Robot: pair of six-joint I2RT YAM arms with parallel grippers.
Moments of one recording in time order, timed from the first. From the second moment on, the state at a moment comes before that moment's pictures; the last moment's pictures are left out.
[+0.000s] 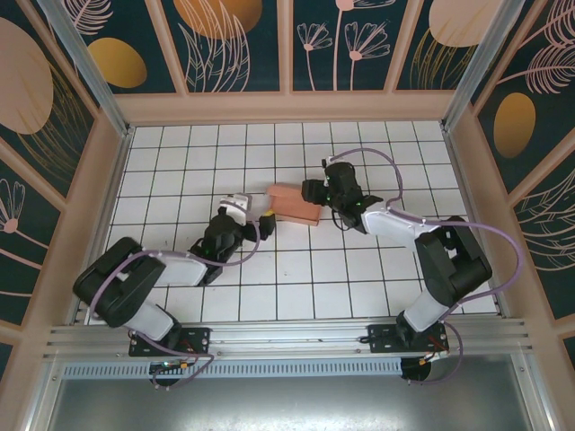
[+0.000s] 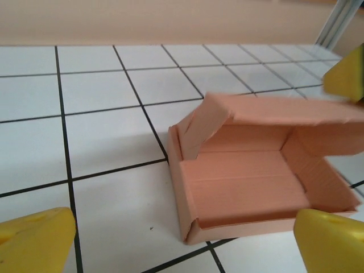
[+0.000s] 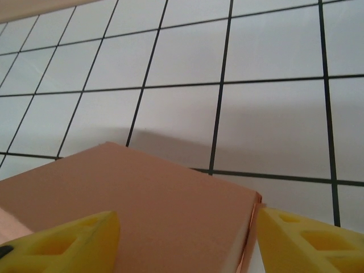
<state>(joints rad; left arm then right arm) -0.65 1.49 0.38 0.86 -0.17 -0.26 0.57 1.62 0.92 0.08 0.07 0.43</state>
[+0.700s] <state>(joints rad) -0.58 1.52 0.77 0.27 -0.13 -0.51 0.62 1.71 0.81 0.16 0.12 0.41</state>
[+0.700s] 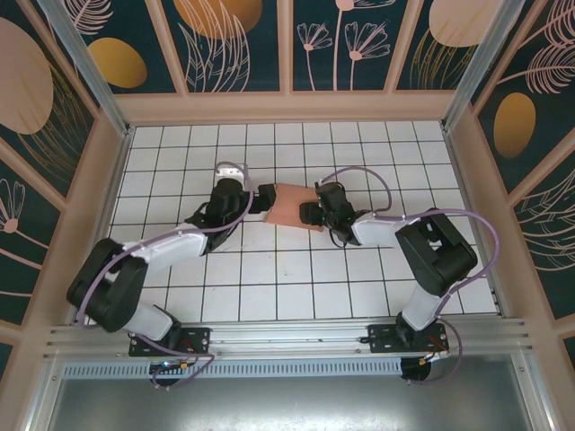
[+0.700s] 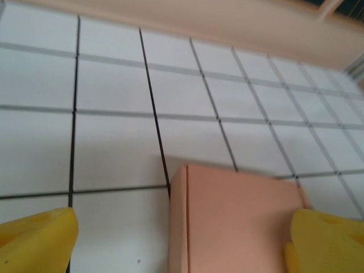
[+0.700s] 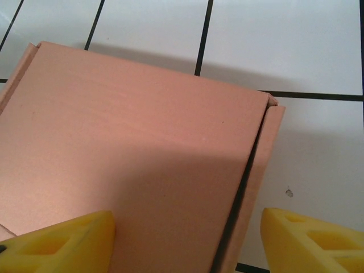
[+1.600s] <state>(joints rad) -0.49 1.85 0.95 0.16 0.26 -0.58 0.51 1.55 0.67 0.32 -0.13 0.50</state>
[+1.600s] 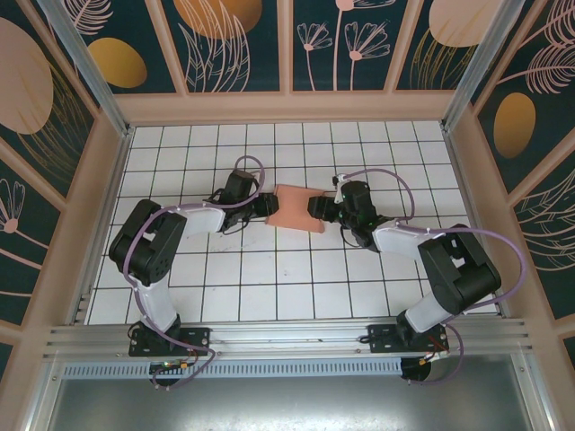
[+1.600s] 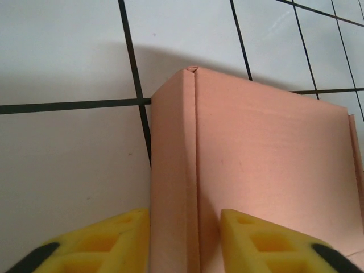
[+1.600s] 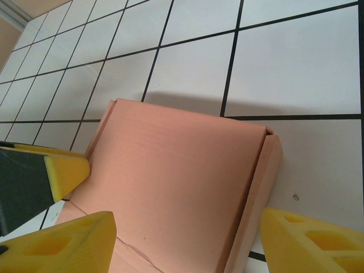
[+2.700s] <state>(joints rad) -0.37 1.89 0.85 0.39 0.53 -0.66 0.44 1.59 0.64 0.40 -0.30 0.72</state>
